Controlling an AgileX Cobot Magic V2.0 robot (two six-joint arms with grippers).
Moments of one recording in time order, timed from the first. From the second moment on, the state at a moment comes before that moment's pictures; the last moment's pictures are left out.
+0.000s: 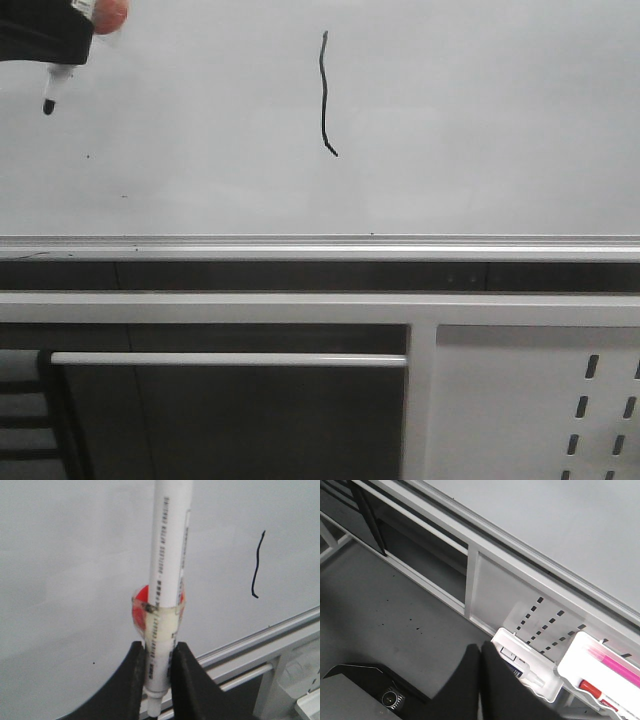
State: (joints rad) left arm -0.97 1.02 -0.58 1.57 0.56 -1.64; right arm 0.92 0.54 -0.75 -0.36 1.11 0.34
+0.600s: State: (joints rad) left arm -0.86 0.90 -0.64 0.77 0.24 -0.73; right arm 0.92 0.54 -0.75 -0.36 1.11 0.34
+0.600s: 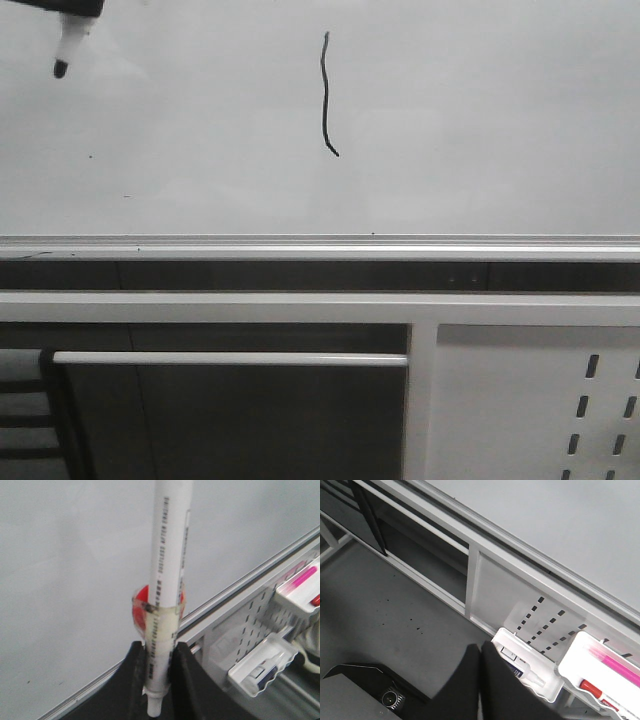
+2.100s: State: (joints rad) left arm -0.87 1.36 -0.27 -0.51 -1.07 0.18; right arm 0.92 0.54 -0.75 -0.36 1.11 0.34
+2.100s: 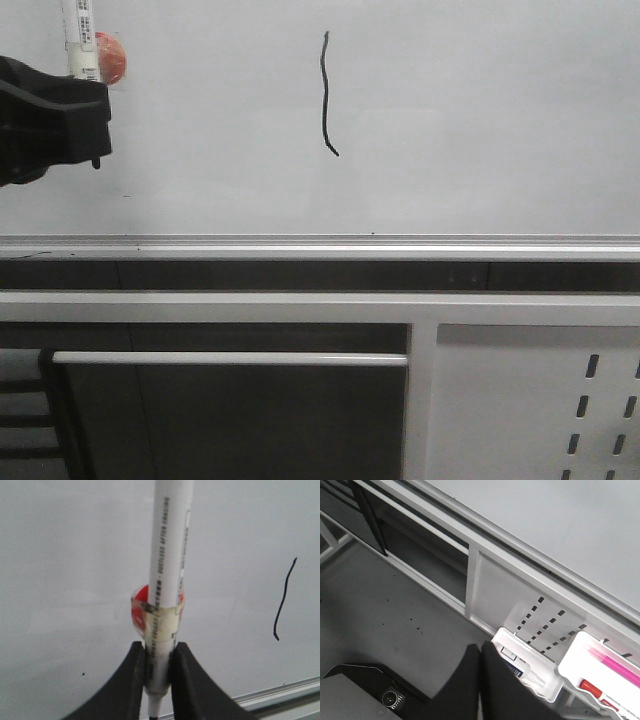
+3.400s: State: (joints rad) left arm -0.93 1.55 -0.26 -0.63 -1.13 0.16; right arm 0.92 0.54 -0.75 -0.36 1.11 0.34
